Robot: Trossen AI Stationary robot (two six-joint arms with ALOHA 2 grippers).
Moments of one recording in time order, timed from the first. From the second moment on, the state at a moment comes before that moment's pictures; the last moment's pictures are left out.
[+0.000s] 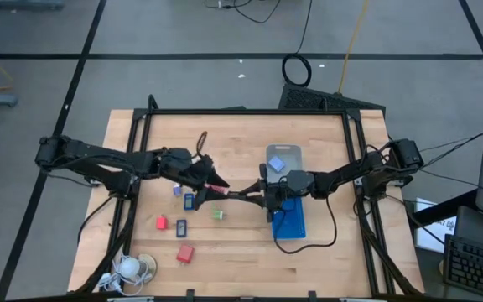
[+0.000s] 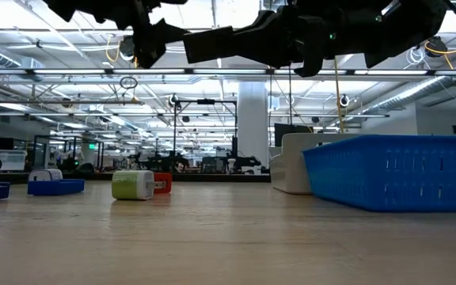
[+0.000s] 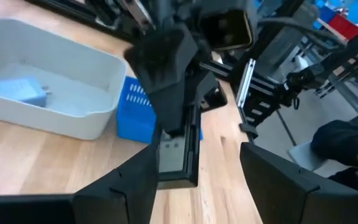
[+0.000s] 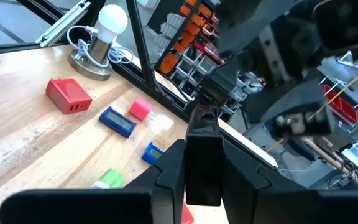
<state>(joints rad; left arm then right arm) -0.03 1.19 0.77 0.09 0.24 -0.41 0.15 1.64 0.73 0.84 0.02 -0.58</state>
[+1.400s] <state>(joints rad) 0.04 0.25 0.15 0.06 -0.19 -0.14 0.18 0.98 0.42 0.49 -0.13 0.01</state>
